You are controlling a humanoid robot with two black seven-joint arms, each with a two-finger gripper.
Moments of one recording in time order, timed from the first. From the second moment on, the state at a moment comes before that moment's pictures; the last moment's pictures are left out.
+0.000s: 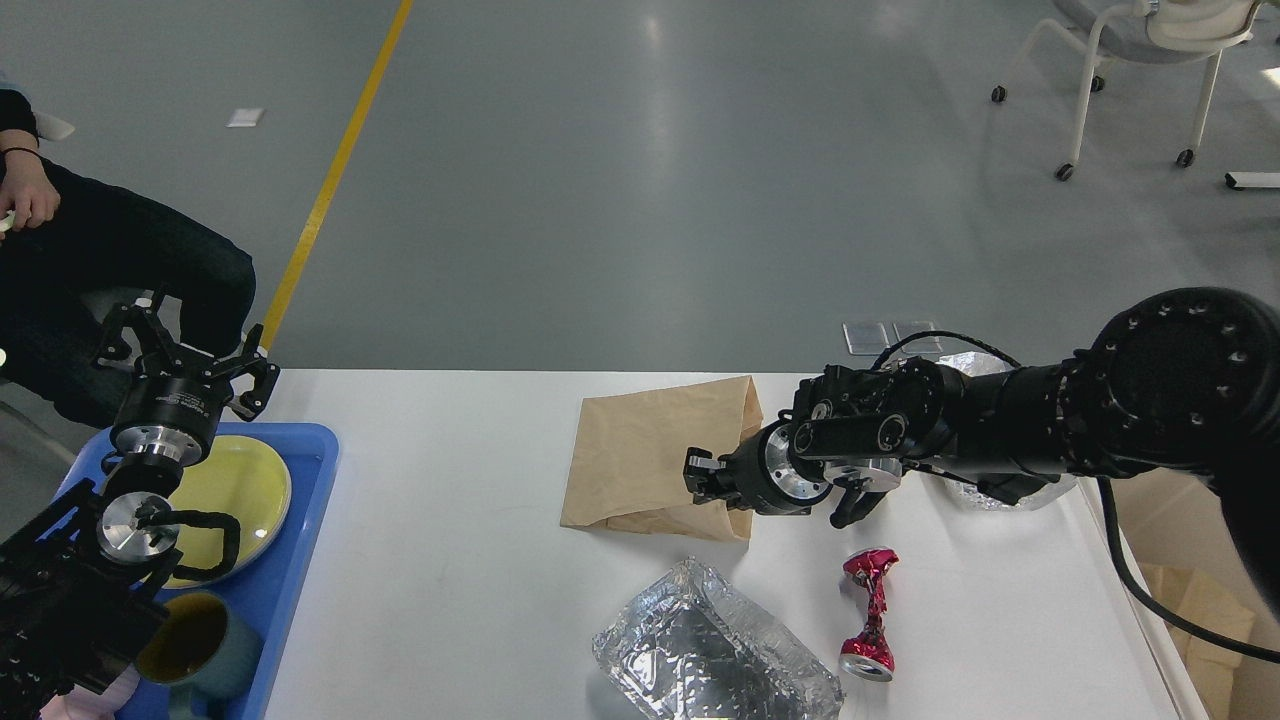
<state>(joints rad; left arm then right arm) -0.59 0.32 -1.02 -0.42 -0.08 -0.48 -0.33 1.44 0.01 -0.87 1.01 0.03 0.16 -0.11</state>
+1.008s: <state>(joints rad) -0.59 0.32 -1.02 -0.42 -0.08 -0.48 -0.33 1.93 -0.32 -0.76 1.35 0.03 0.30 -0.10</state>
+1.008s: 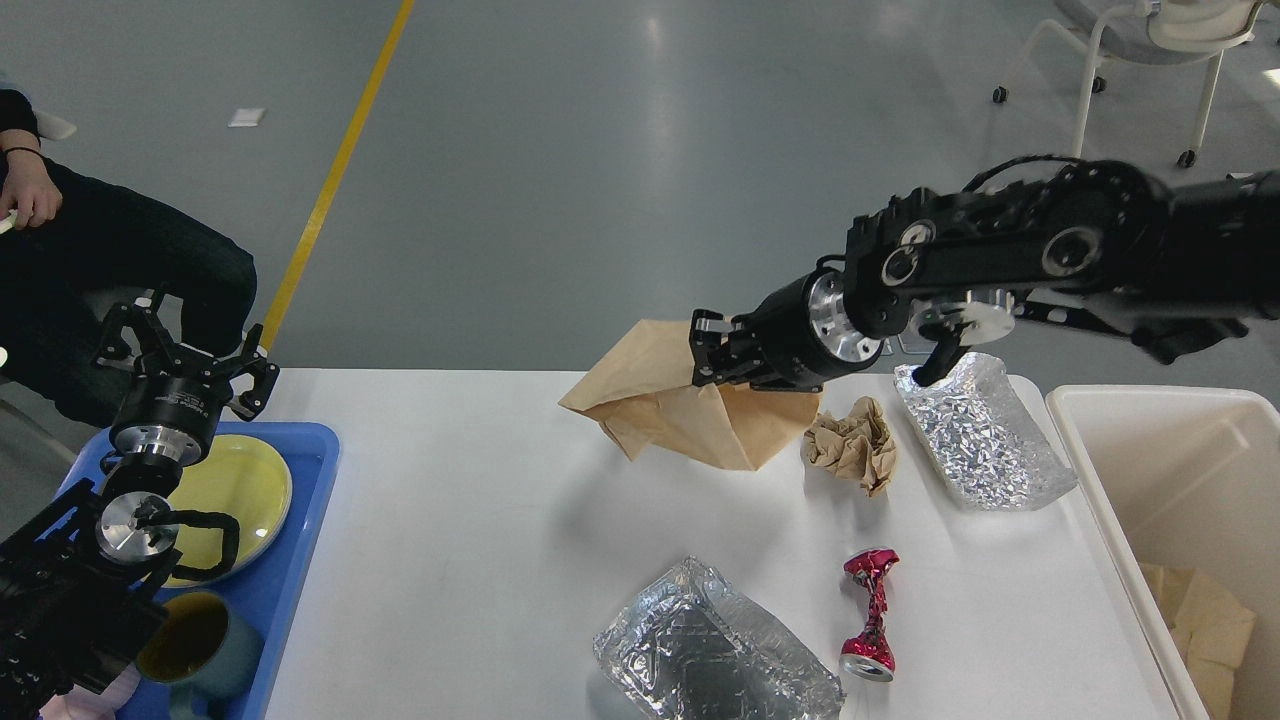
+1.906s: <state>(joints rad) -0.59 0.32 -1.01 -0.42 -0.08 -0.48 -0.33 1.49 -0.78 -0.97 0.82 0.04 0.28 -0.10</state>
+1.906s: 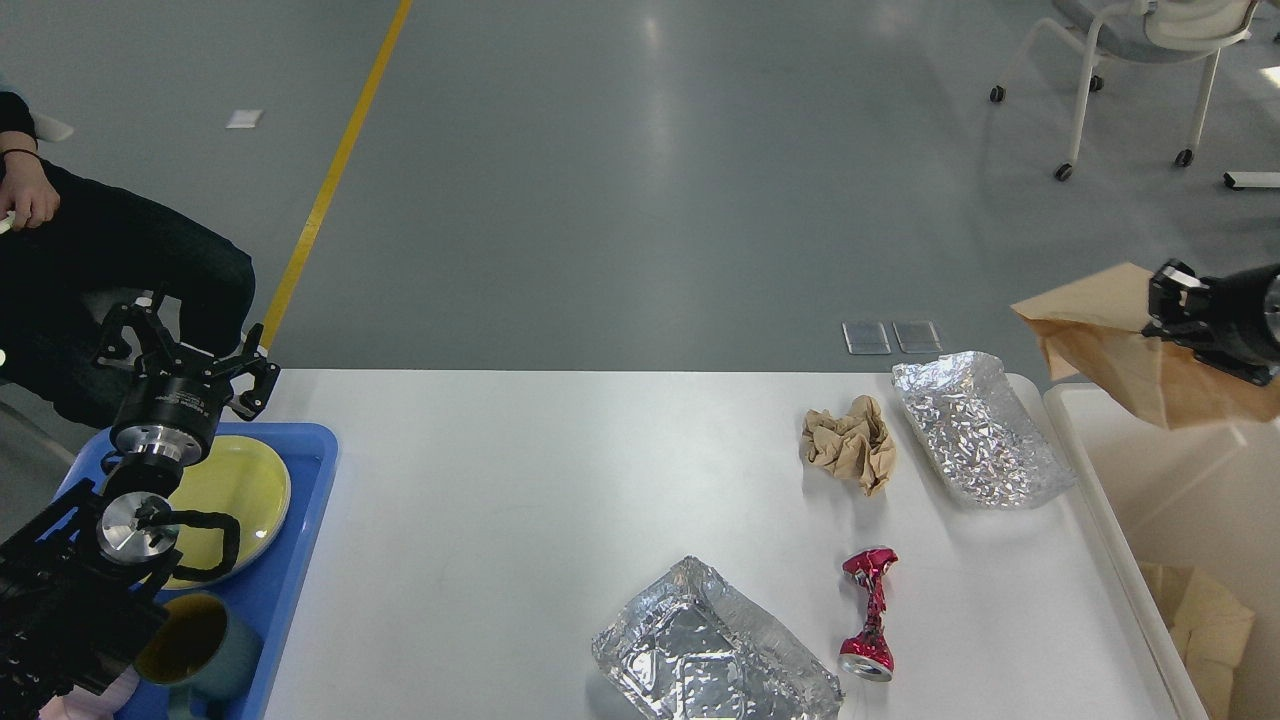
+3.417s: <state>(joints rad) -0.59 0.32 -1.02 -0.42 -0.08 -0.48 -0.33 1.61 -0.56 -1.19 0.95 0.05 0.28 -0.10</state>
